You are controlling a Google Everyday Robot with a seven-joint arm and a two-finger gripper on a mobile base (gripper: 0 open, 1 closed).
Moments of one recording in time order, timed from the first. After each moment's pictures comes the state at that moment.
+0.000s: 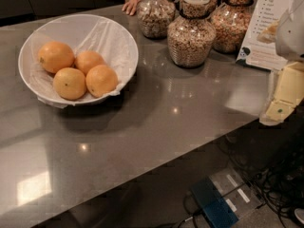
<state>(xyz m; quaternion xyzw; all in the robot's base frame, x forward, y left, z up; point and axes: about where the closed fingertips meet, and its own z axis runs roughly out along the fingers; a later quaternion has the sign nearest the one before) 0.438 -0.217 0.976 -0.60 0.78 -0.03 0.16</state>
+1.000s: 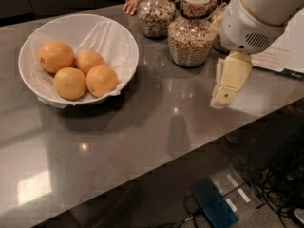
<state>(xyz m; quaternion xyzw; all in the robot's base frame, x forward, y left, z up) 0.489 -0.138 0.968 -0.66 0.73 -0.02 0.20</state>
